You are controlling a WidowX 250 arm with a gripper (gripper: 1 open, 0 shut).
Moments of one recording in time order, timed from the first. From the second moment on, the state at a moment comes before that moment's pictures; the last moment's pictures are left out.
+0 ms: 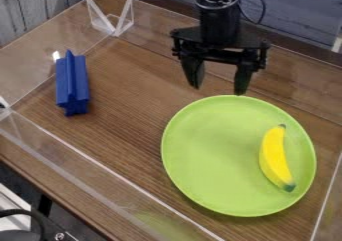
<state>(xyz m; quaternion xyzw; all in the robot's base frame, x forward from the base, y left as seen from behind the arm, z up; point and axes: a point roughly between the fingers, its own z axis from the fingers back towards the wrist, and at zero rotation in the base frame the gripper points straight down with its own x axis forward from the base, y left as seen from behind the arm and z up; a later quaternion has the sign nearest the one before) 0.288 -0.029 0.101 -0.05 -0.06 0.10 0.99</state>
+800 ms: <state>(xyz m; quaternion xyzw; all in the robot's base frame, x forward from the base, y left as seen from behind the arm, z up) 0.293 -0.035 0.083 -0.05 -0.05 0.09 0.99</state>
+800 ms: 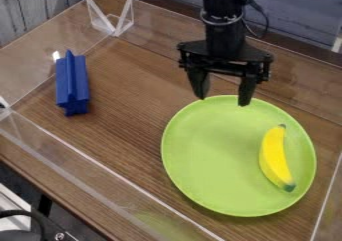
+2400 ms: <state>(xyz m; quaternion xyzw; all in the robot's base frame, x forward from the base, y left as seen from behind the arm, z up) 0.284 -0.093 0.066 -0.06 -0.04 0.06 1.00</state>
